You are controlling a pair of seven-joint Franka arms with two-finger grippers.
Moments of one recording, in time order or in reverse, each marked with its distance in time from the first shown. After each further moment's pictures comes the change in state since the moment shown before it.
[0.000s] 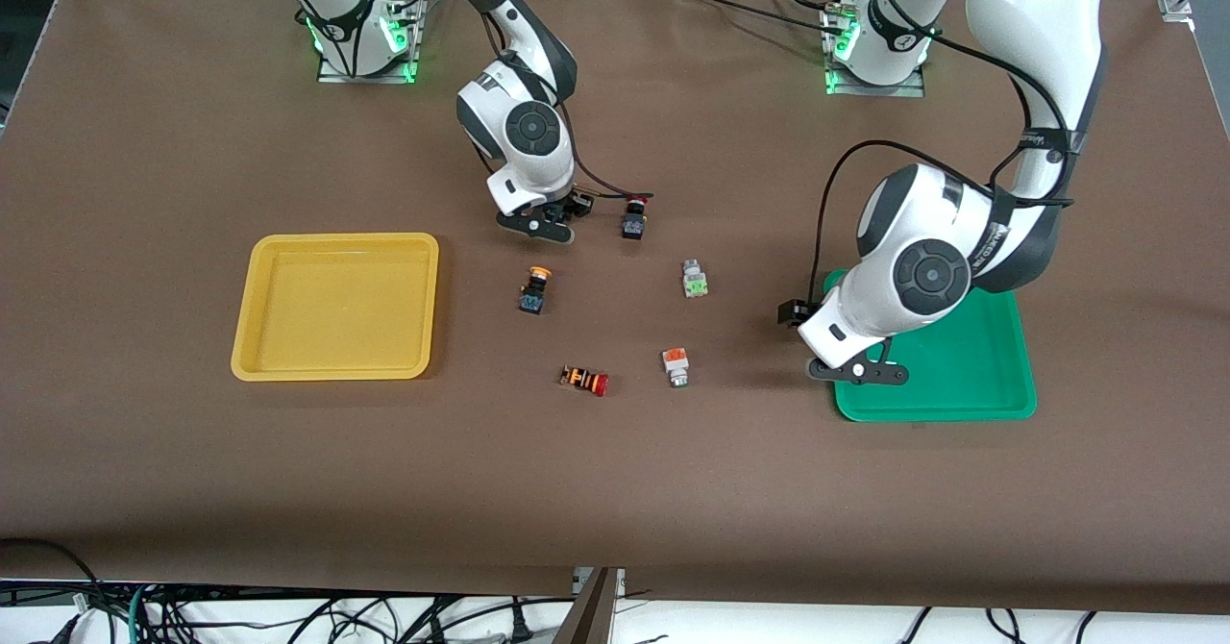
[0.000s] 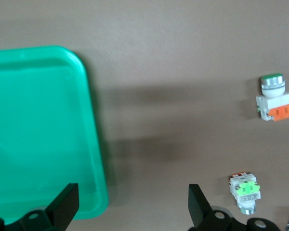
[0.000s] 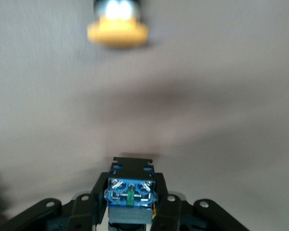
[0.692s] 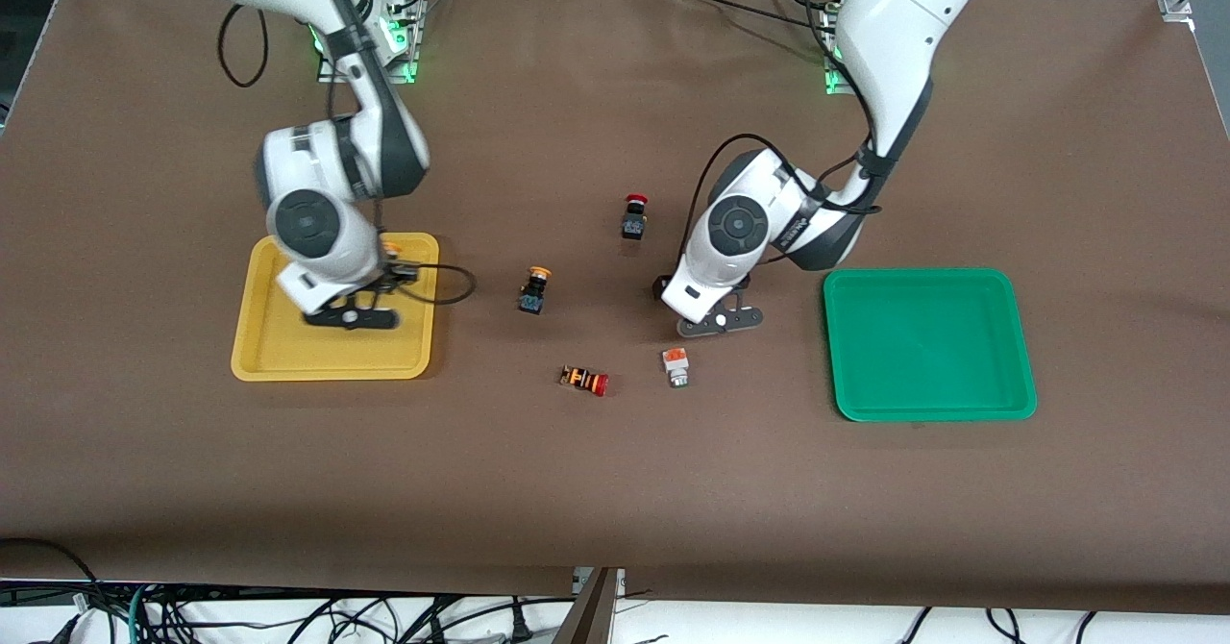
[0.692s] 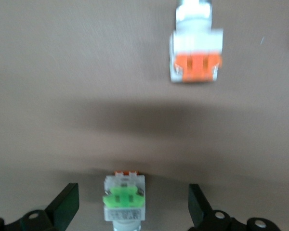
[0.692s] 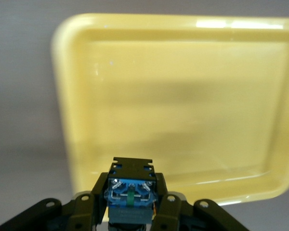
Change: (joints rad) left arm -0.254 0.122 -0.015 -0.131 -0.003 0.330 -0.486; right arm -0.075 -0.073 -0.482 0.127 0.000 -0.318 -0.784
